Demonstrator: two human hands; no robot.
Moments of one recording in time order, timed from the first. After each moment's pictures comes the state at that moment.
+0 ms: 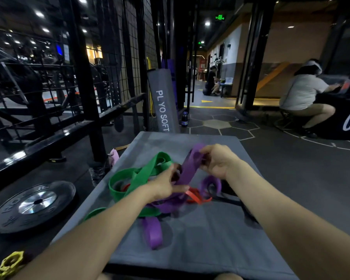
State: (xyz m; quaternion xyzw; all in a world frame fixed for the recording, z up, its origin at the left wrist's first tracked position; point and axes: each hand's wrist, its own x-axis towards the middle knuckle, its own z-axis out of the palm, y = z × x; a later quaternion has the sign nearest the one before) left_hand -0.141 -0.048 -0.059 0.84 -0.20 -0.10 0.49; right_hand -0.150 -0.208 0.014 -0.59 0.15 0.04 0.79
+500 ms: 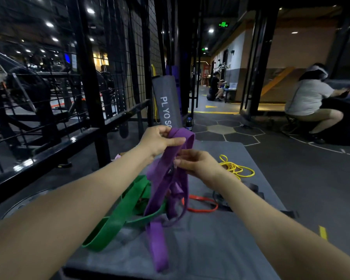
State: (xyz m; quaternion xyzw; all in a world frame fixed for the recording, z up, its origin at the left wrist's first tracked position) left_hand -0.108 -0.030 0.049 0.76 -0.14 0.06 0.63; right_hand -0.139 -0.174 0.000 -0.72 -0.09 0.04 0.69
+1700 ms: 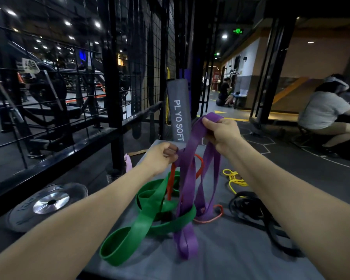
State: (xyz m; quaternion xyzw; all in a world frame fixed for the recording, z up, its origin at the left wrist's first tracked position) left_hand -0.091 0.025 0.014 0.85 -0.12 0.09 0.51; right_hand -0.087 -0.141 0.083 -0.60 -0.01 -0.13 0.79
